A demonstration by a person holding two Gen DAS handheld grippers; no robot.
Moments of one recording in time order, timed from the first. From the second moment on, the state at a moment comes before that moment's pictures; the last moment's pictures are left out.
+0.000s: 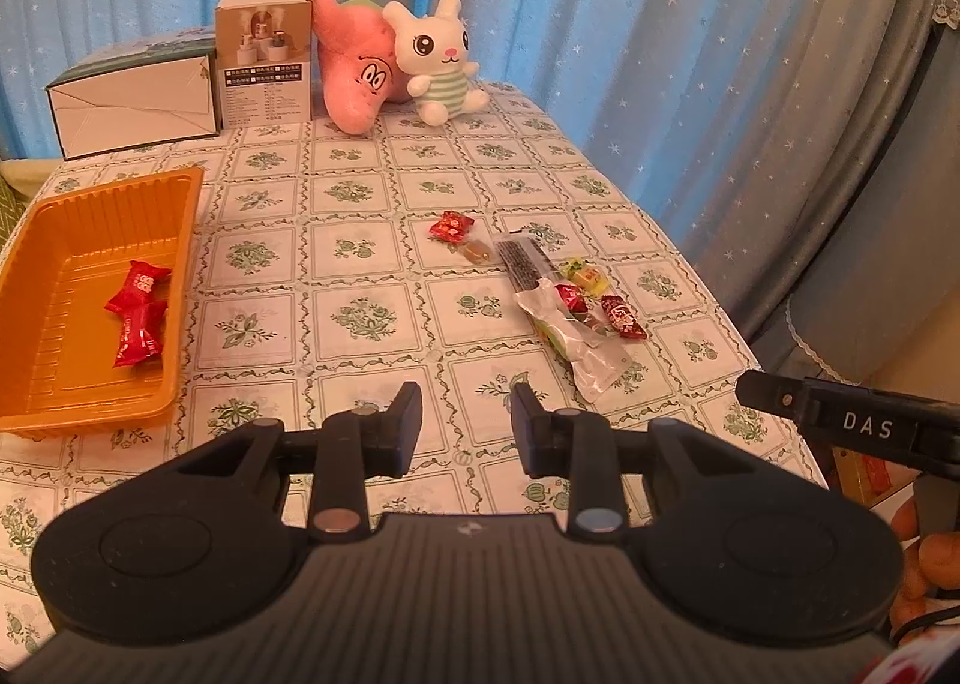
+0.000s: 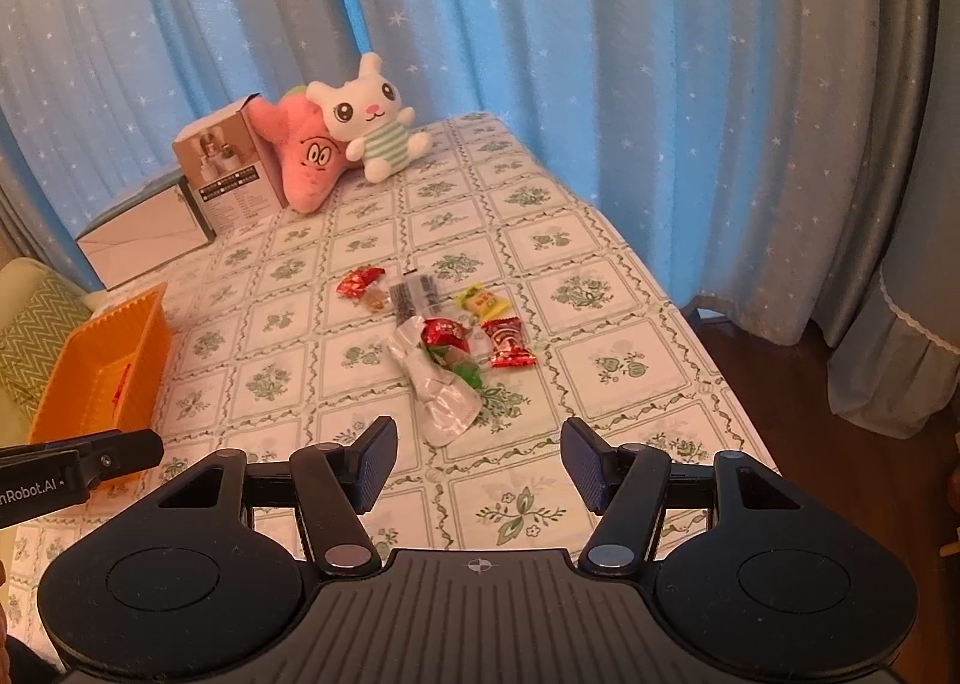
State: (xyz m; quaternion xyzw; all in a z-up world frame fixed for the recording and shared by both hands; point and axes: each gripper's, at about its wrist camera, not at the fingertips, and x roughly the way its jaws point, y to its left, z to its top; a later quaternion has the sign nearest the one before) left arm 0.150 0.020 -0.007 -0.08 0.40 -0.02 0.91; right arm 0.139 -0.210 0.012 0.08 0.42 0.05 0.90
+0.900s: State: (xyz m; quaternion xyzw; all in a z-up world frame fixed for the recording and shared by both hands) left arm 0.261 -0.028 -0.086 -0.13 0.43 -0.04 0.89; right arm 0.222 -0.250 -0.060 0.09 0.43 0.04 0.90
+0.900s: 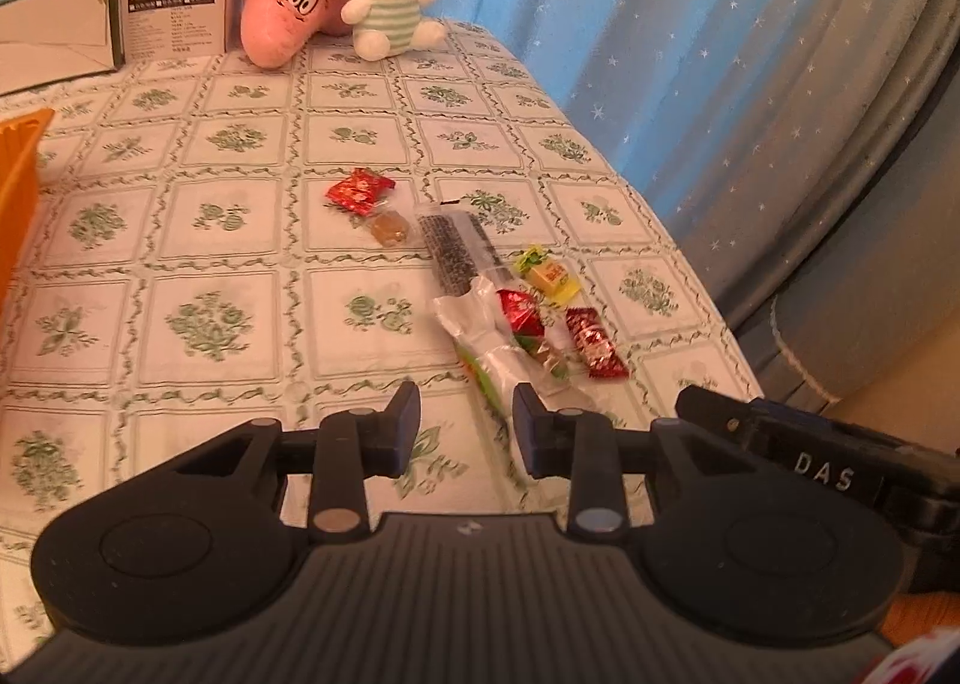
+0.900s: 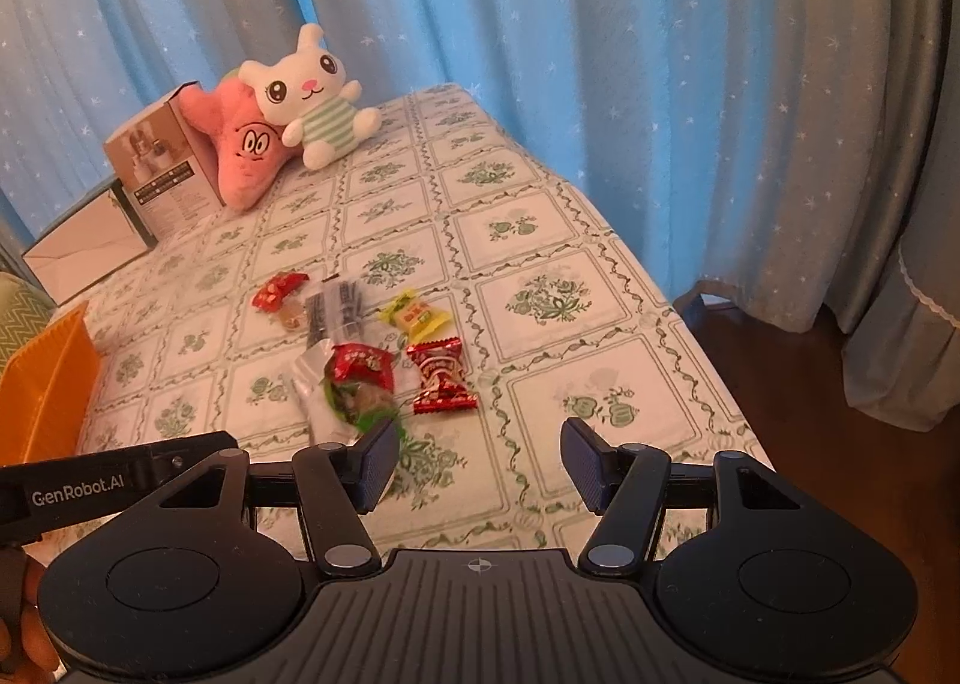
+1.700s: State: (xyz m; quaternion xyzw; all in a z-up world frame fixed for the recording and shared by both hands) left arm 0.313 -0.043 -0.131 -0.20 0.44 -0.04 0.87; right arm 0.250 -0.266 -0.093 0.11 0.43 0.02 0.90
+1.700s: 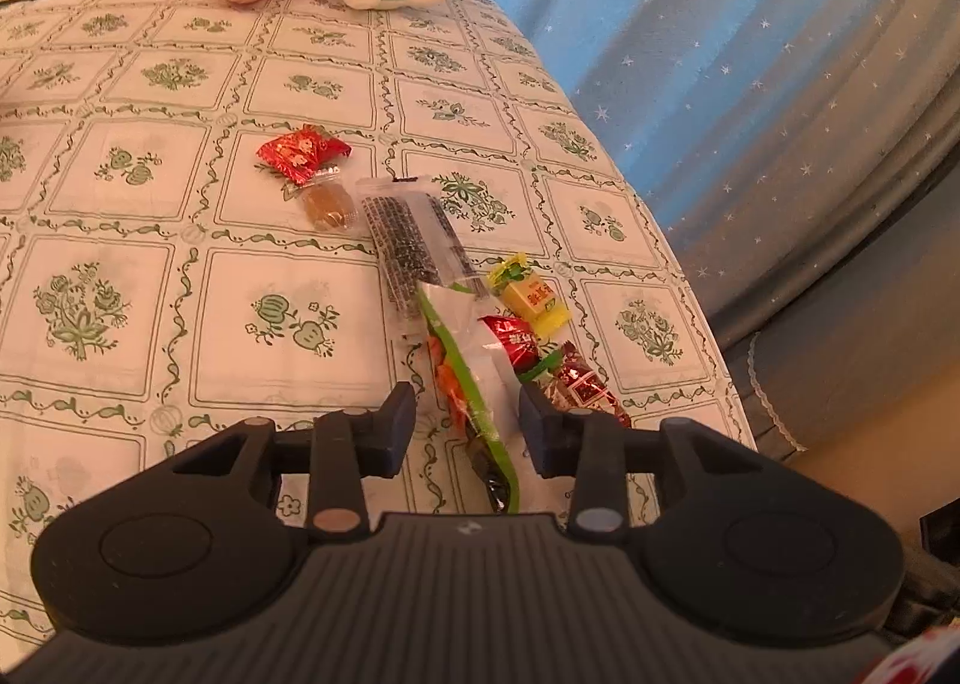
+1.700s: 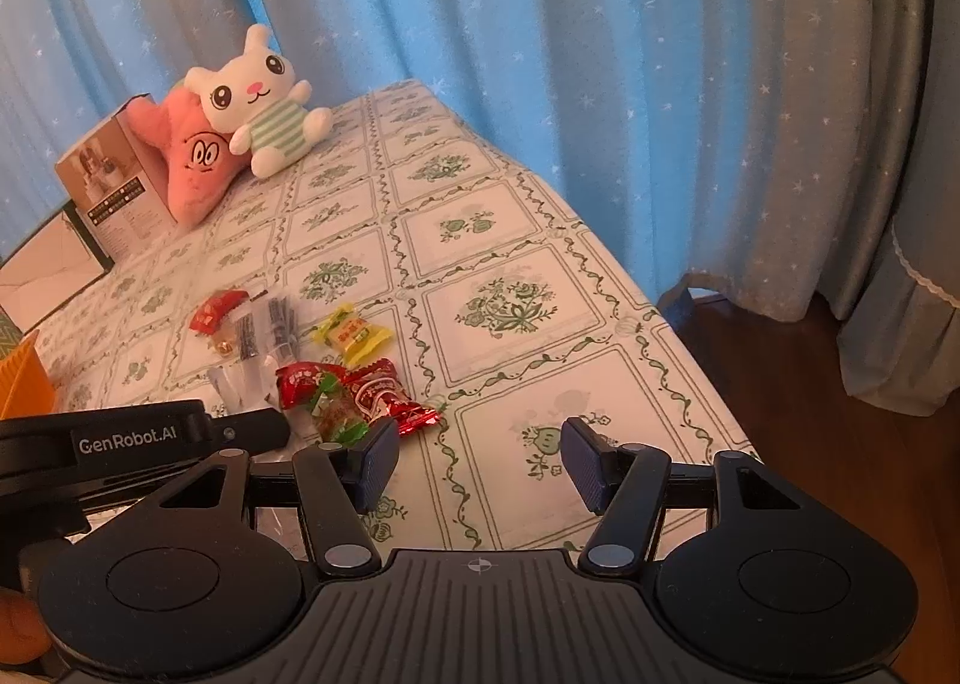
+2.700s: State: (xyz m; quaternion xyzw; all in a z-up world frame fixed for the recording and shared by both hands) left arm 0.276 -0.001 -0.125 -0.03 0.44 -0.07 0.89; right arm 0.265 -0.222 -0.097 0.05 0.41 0.12 0.90
